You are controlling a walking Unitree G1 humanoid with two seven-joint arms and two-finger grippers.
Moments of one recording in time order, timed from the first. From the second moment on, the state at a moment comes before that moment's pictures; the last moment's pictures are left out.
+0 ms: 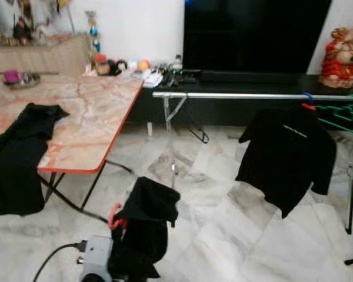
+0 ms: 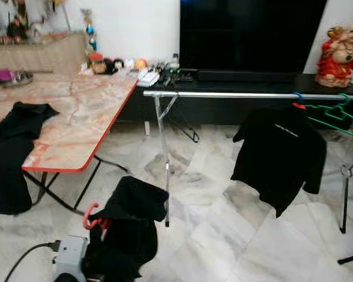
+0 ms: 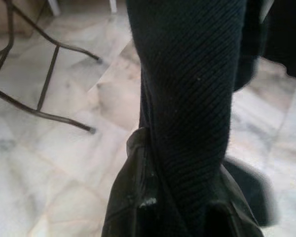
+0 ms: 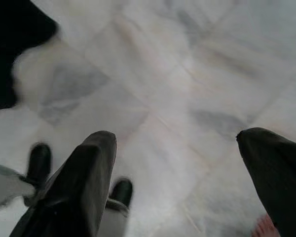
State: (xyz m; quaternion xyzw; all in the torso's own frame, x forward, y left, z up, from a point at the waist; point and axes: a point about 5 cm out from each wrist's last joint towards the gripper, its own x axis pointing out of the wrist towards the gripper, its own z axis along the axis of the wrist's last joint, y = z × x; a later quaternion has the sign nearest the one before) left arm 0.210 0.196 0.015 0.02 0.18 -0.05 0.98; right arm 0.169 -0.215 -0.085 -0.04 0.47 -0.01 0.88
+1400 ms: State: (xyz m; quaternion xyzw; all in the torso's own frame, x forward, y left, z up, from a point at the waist) left arm 0.214 0.178 0.017 0.00 0.18 -0.06 0.98; right arm 0.162 -0.233 -0.084 -0.05 0.48 -0.03 0.88
